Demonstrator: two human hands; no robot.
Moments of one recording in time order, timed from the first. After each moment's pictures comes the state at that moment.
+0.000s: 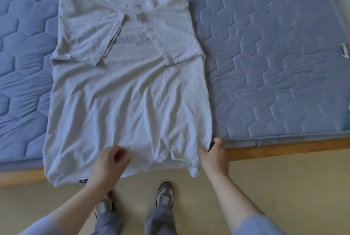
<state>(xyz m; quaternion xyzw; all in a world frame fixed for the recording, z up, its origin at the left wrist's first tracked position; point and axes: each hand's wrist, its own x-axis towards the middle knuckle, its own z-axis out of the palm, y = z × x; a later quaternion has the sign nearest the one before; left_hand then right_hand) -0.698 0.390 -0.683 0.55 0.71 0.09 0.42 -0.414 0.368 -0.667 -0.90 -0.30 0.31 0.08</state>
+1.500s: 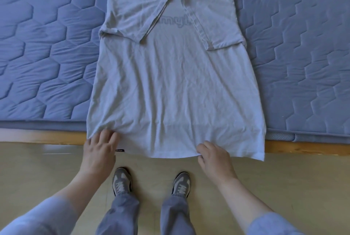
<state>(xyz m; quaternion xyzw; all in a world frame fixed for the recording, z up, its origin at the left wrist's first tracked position) -0.810 0.345 -0.693 0.73 0.65 -0.11 0.15 -0.489 0.320 -0.678 -0.63 -0.74 0.21 -0.05</state>
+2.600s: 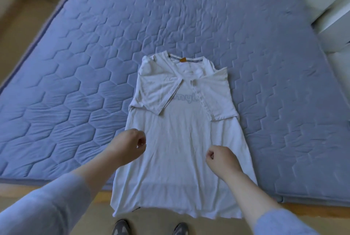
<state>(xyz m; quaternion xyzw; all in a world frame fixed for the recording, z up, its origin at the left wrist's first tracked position) -0.831 0.542 -0.573 0.75 0.59 0.02 0.29 -0.527 0.500 -0.548 -0.74 -0.60 0.28 -0.08</state>
